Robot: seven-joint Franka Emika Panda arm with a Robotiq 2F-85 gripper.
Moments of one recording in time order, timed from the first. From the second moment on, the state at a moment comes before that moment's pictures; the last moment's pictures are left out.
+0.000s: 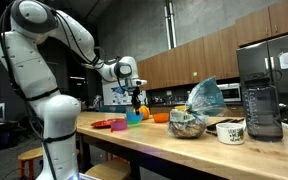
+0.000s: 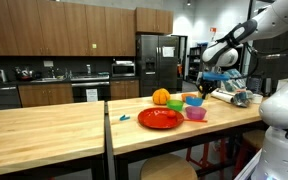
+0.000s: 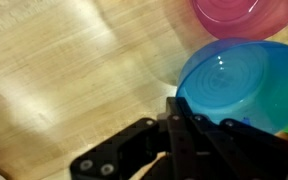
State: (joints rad) arm -0.24 -0.45 -0.09 -2.61 -0.01 2.29 0.42
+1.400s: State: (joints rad) arm -0.38 -0.45 -0.05 -2.63 -0.14 2.34 0.70
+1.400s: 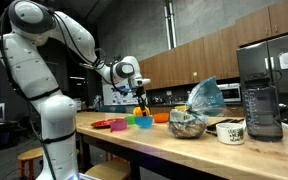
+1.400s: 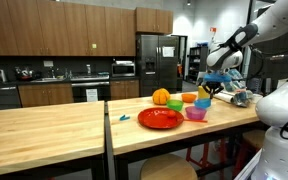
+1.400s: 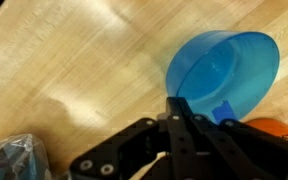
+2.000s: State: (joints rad) arm -0.38 -0.45 -0.04 -2.62 -0.20 2.21 0.73
